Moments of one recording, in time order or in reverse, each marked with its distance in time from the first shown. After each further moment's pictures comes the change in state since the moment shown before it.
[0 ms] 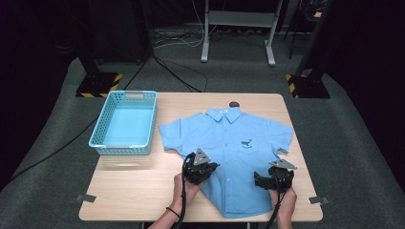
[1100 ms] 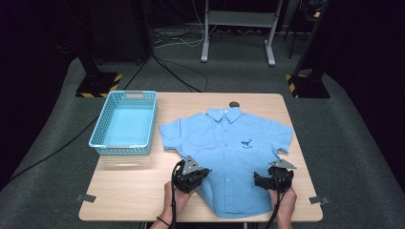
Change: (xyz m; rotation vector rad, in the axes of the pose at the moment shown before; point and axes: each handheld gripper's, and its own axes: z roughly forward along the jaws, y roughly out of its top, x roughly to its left) left arm -0.003 -0.022 -0.030 -0.026 0.021 0.002; right arm 0.001 0.000 0.001 0.010 -0.005 -0.004
